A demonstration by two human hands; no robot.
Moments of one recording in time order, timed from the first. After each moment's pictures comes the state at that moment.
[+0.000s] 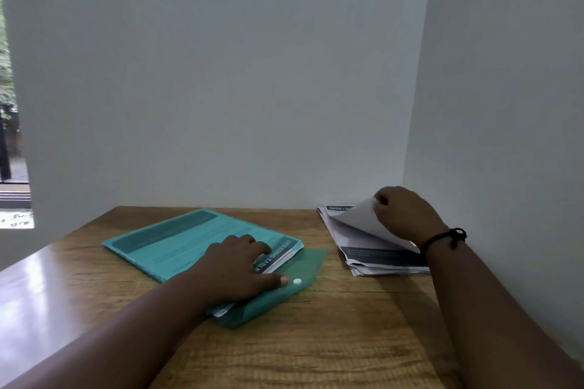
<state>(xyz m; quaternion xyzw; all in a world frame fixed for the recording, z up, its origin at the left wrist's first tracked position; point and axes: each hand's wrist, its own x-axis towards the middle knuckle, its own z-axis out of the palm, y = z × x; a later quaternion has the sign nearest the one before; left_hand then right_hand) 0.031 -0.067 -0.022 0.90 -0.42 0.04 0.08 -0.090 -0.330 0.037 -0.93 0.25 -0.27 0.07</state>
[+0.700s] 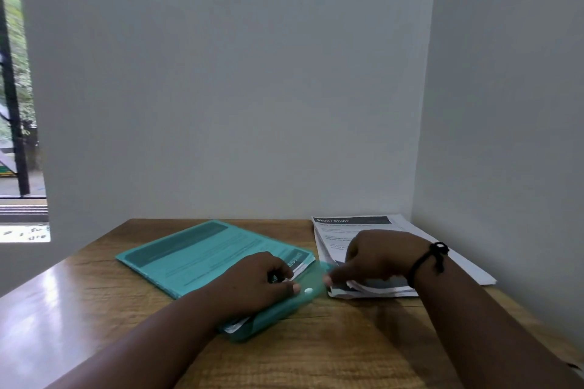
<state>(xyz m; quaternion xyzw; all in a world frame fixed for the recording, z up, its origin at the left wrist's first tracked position) 0.037 -0.071 -0.030 0.86 -0.45 0.00 0.24 -0.089 -0.256 0.040 -0.98 0.21 0.03 0.04</state>
